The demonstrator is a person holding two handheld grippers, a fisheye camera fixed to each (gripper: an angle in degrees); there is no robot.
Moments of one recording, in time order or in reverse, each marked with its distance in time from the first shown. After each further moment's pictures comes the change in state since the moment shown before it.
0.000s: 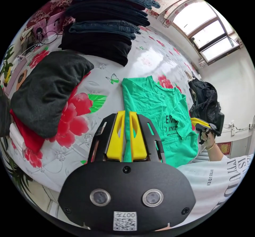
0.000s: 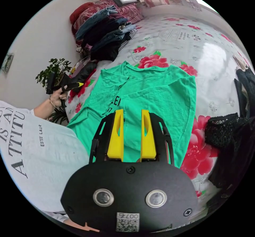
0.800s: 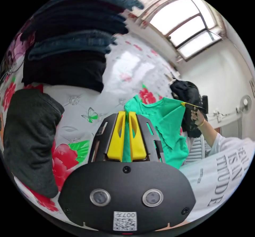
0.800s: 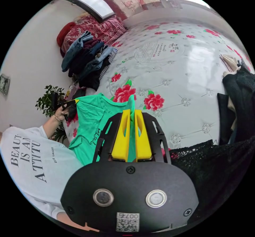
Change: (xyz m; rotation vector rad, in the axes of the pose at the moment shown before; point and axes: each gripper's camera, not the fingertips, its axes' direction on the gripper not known) left arm -0.006 -0.127 0.039 0.047 0.217 0.184; right arm 0.123 -0.065 -0.081 0.106 -0.020 0.100
